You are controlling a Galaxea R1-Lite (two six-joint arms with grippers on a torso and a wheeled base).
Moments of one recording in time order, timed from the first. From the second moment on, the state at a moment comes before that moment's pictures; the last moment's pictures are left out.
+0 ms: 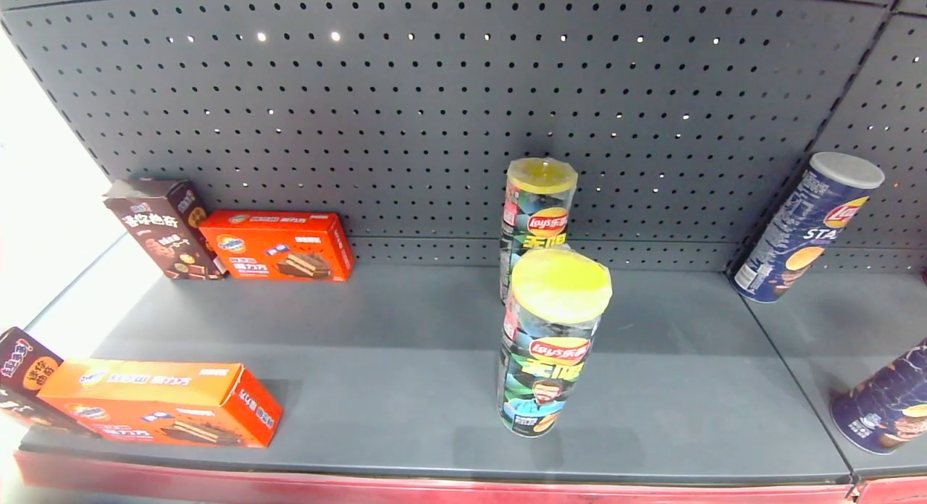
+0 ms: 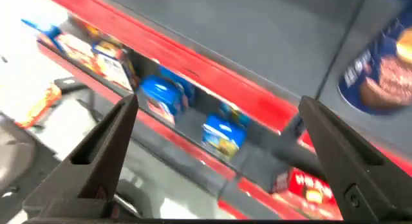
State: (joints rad) left arm -0.50 0.07 -0.12 0.19 0.13 0.34; right arm 0.75 0.20 -0.11 0.13 -0.27 -0.10
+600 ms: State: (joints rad) left arm -0.04 0.15 -0.12 0.19 0.13 0.28; right arm 0.27 0.33 -0.09 0.13 -0.27 -0.03
